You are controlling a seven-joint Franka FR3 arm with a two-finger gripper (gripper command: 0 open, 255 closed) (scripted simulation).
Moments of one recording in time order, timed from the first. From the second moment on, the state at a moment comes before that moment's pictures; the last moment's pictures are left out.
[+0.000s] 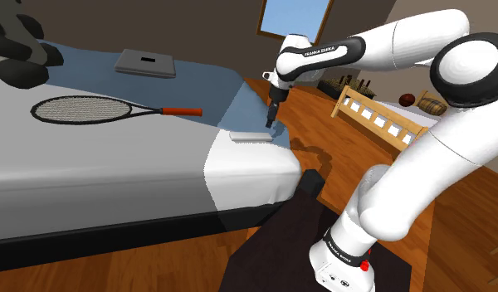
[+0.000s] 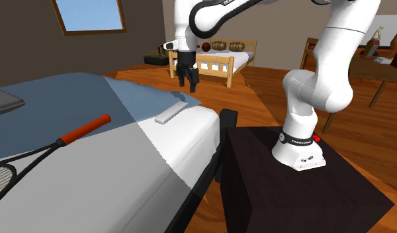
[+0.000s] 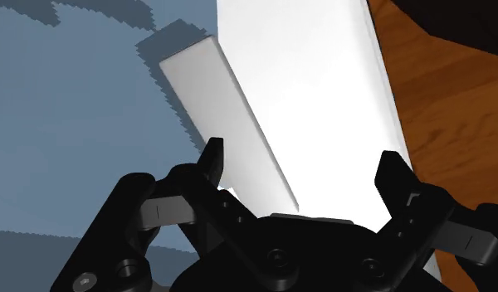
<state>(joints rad) 0.17 -0.21 -0.43 -2.25 -0.08 2.07 -0.79</state>
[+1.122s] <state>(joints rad) 0.17 0.22 -0.45 -2.09 0.13 2.27 -1.22</state>
